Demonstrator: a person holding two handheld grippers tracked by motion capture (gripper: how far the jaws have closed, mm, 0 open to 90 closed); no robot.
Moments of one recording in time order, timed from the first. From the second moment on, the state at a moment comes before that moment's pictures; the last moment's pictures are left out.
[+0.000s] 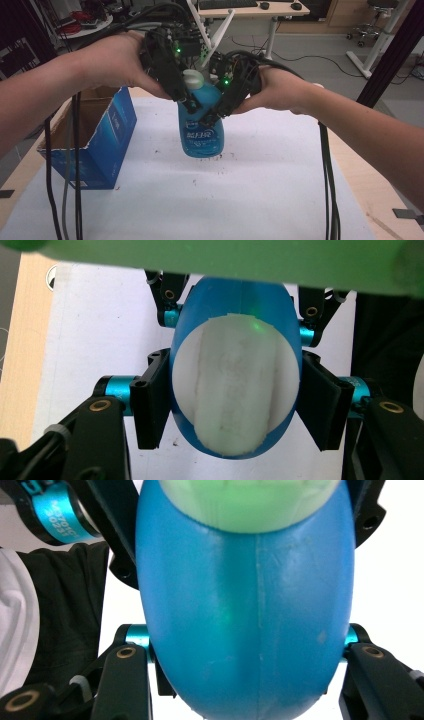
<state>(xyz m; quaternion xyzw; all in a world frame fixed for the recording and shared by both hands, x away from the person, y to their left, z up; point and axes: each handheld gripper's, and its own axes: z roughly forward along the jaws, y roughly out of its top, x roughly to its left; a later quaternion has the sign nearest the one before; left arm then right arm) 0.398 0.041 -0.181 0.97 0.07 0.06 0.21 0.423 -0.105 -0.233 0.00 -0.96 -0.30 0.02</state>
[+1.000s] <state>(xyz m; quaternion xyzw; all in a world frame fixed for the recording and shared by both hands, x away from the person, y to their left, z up) 0.401 0.059 -0.171 0.97 0.10 0.05 0.21 0.440 -0.132 -0.234 -0.04 -0.95 -0.30 0.03</state>
